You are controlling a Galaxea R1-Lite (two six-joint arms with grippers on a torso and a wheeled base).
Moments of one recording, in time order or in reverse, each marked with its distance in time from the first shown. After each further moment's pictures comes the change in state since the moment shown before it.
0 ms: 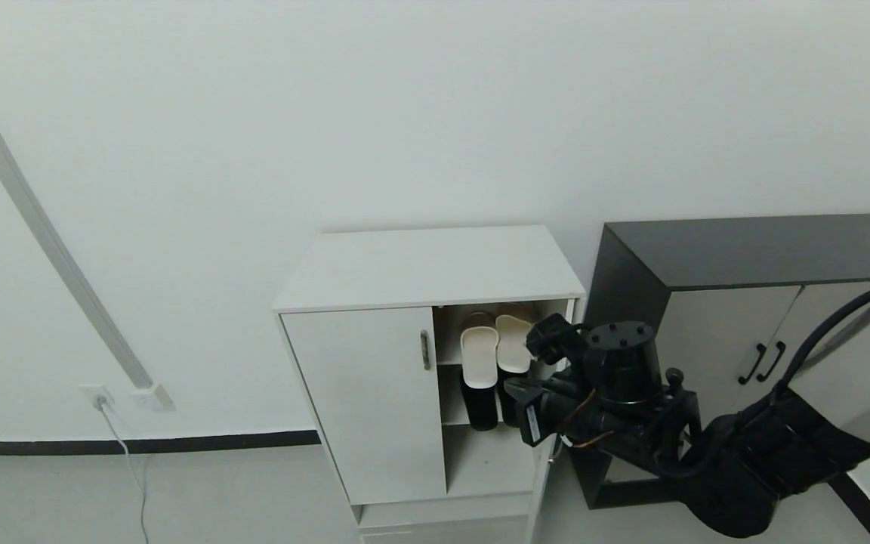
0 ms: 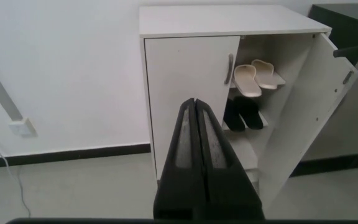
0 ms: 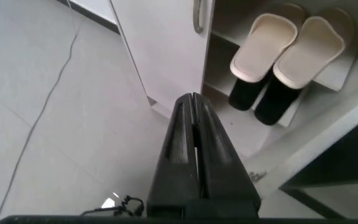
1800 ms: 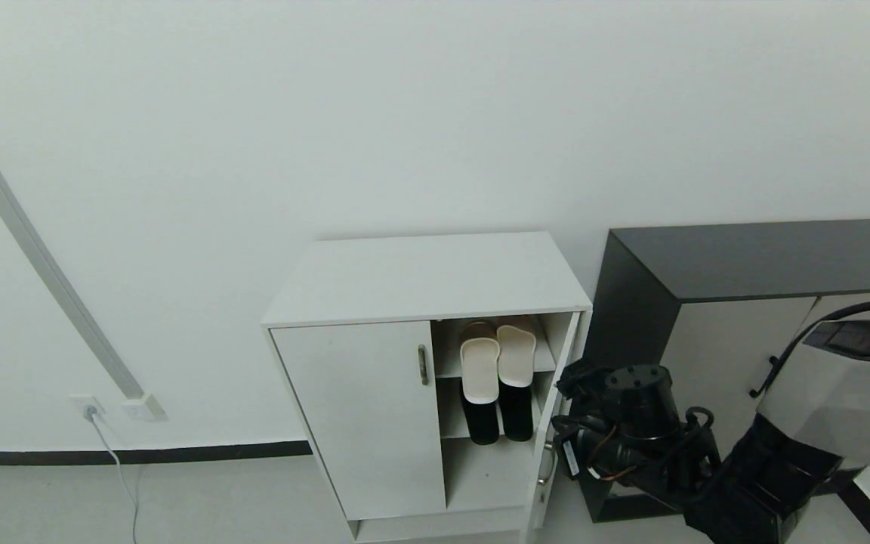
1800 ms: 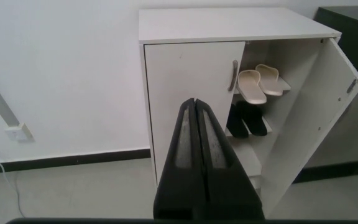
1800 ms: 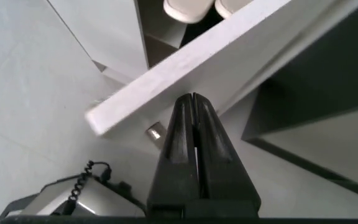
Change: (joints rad) left arm 0.001 0.000 0.000 0.000 0.000 -0.001; right arm -0.083 0.106 0.151 -0.095 -0.107 -0.028
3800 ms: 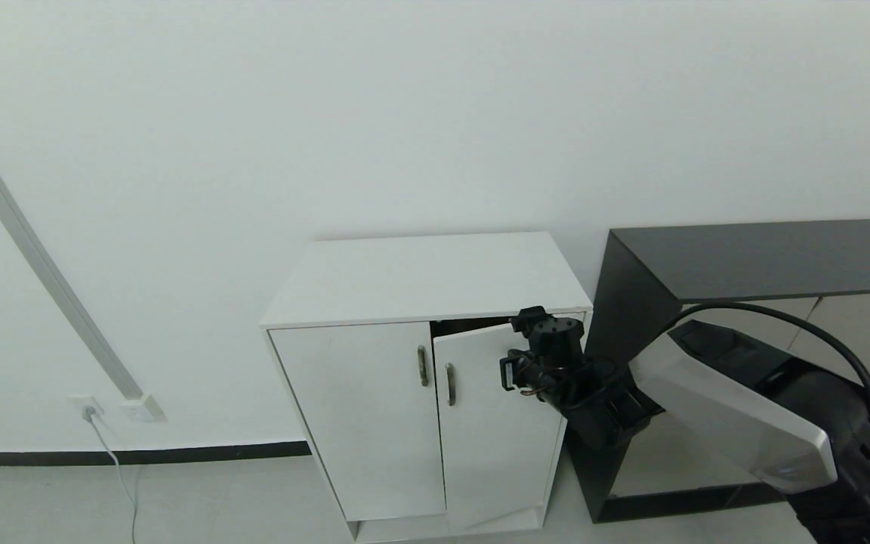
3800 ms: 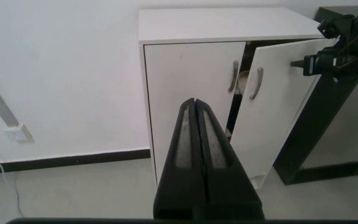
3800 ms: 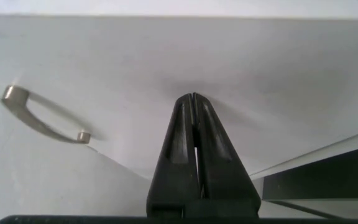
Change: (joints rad) left arm -0.001 0.000 0.000 0.000 0.000 0.000; right arm -0.062 0.410 -0.785 0.186 -0.063 0.115
